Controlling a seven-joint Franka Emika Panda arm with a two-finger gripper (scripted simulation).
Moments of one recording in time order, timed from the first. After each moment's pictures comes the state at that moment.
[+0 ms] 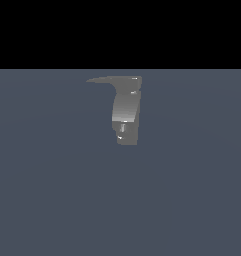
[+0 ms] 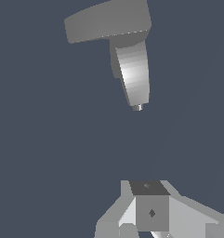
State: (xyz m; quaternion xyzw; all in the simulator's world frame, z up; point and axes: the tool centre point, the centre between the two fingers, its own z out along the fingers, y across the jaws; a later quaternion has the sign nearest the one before) arm -0.192 0.082 0.444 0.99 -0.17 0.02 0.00
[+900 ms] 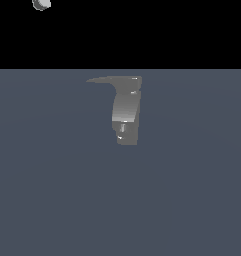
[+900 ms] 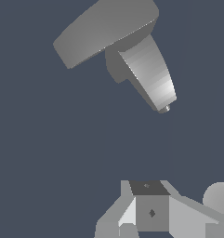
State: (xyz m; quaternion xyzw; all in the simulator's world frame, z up) arm -0.111 0.133 0.394 0.94 -0.35 0.01 0.00
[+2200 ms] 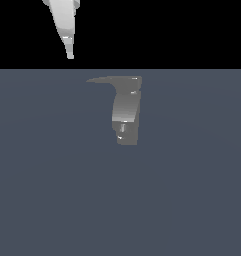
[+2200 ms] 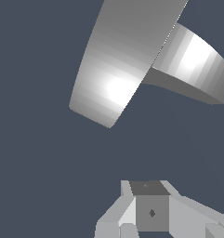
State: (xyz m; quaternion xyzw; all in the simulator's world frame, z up) arm 0.030 0.145 0.322 0.81 -0.59 0.01 0.00
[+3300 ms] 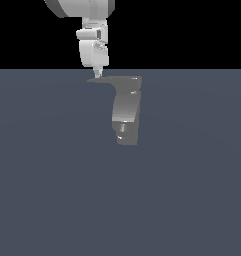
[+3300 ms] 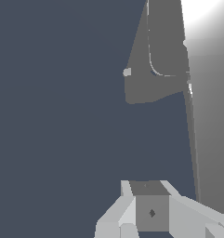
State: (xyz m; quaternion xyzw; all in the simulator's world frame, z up) arm 0.148 0.085 0.255 0.64 -0.77 0.00 0.00
